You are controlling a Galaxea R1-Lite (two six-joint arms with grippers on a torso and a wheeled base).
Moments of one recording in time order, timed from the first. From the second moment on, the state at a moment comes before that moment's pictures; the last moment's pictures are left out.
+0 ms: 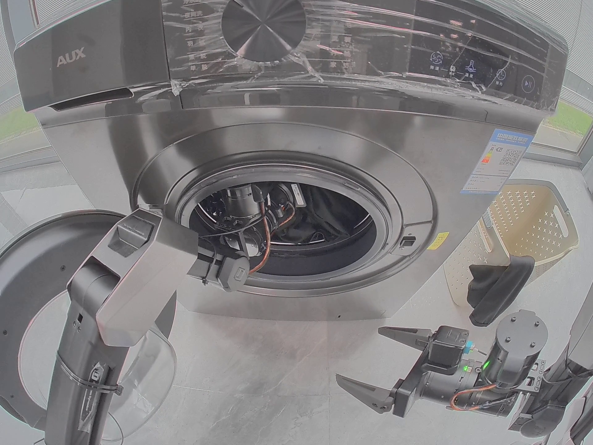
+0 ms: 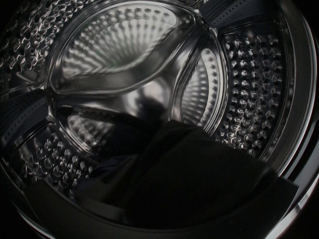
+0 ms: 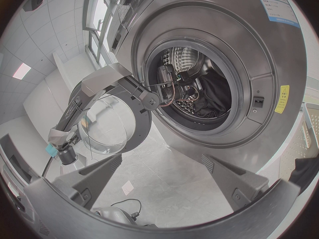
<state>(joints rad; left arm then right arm) -0.49 2.53 -1.73 -0.99 0.08 -0.24 0.84 1.85 -0.13 -1.53 0.03 0.09</state>
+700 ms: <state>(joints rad) -0.55 2.47 -1.48 -0.86 0.06 -0.19 0.85 1.85 -0.13 -1.53 0.03 0.09</state>
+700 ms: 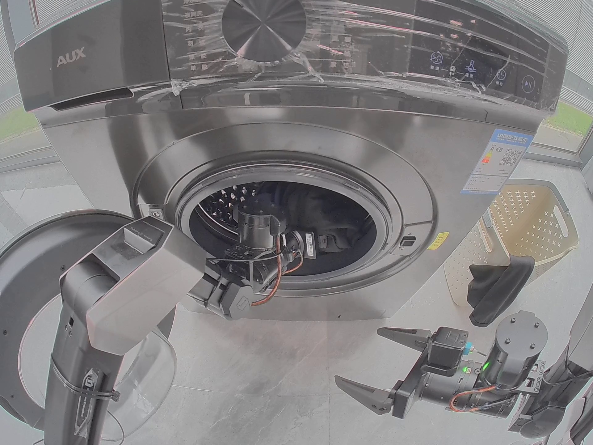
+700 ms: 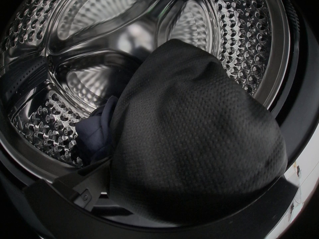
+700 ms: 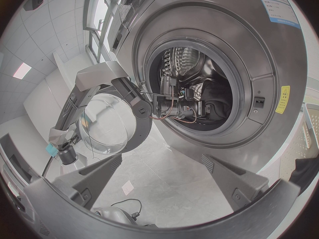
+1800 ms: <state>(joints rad) -0.49 2.63 -1.84 -0.95 0.15 -0.20 0.86 1.87 -0.13 -1.53 0.03 0.09</state>
